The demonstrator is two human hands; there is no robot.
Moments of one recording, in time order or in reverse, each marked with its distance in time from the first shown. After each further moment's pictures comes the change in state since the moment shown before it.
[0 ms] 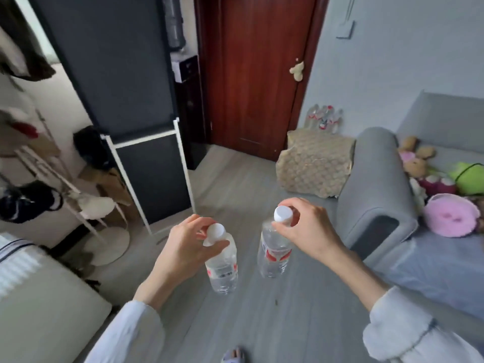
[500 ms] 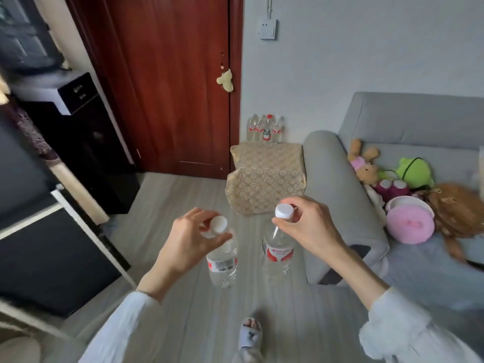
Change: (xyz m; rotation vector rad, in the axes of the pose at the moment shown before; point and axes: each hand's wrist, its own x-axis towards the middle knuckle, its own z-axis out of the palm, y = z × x) left_hand 0.380 0.041 0.135 -0.019 -0.214 0.196; right_hand 0.274 0.174 -0.065 -0.060 0.256 0.251
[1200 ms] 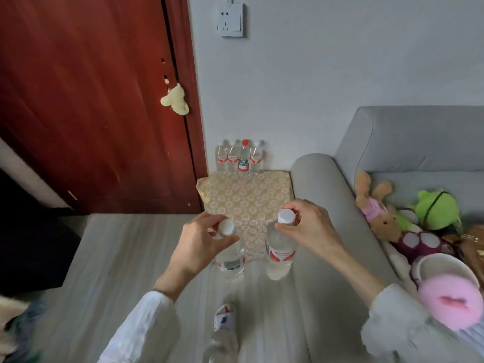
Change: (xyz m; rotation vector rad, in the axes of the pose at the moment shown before) left_hand 0.494 -0.060 0.154 -0.081 -0.131 0.020; right_hand 0.449 0.206 0.045 -0.091 -0.065 0.194
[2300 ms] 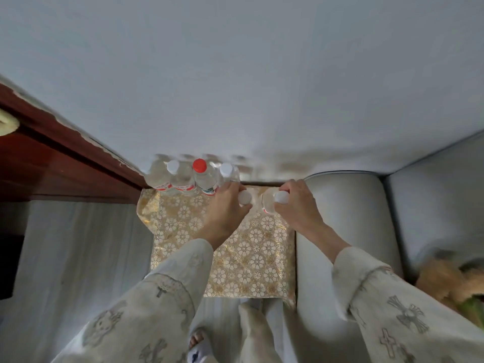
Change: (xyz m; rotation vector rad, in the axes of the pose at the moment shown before) left_hand 0.567 -0.133 0.308 0.247 -0.260 -0.300; right_hand 0.545 0.317 0.128 0.001 -0.341 0.347
